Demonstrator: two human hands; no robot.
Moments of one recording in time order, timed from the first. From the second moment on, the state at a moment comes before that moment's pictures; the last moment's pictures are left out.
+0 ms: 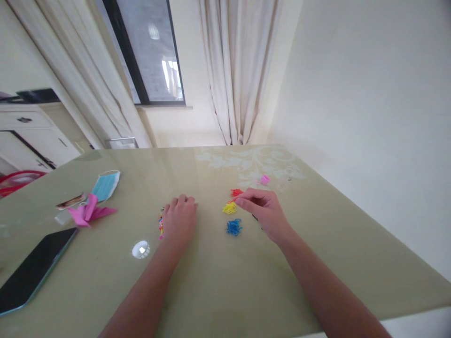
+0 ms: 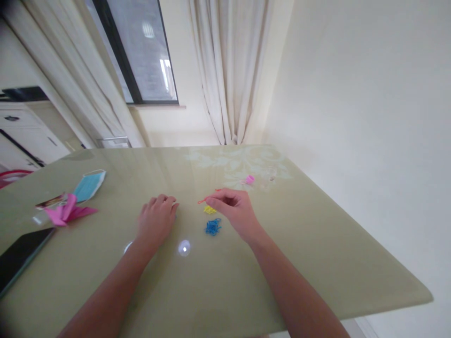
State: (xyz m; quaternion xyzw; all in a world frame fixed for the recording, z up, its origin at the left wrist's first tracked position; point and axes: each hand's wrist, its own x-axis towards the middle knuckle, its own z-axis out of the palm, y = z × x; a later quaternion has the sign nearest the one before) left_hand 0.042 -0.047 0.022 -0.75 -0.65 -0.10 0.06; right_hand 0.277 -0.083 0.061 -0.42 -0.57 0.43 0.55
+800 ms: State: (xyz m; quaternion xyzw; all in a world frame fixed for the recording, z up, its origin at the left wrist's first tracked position) left_hand 0.036 -0.042 0.025 -0.75 -0.66 -0.07 0.08; right_hand 0.289 -0.063 0.043 -0.43 -0.55 0.40 0.59
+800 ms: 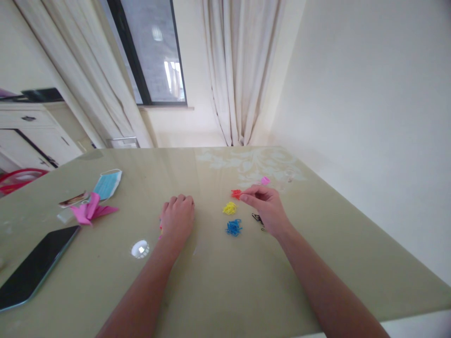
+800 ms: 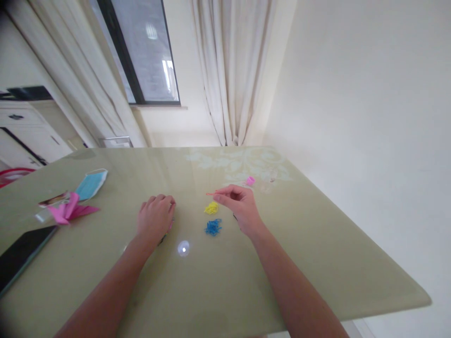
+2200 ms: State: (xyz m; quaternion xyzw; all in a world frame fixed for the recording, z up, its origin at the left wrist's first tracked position) left_hand 0.040 -0.048 0.022 -0.71 -0.70 -0.10 0.06; right_hand 0.286 -0.076 0.057 -0.41 -0.57 0.43 0.56
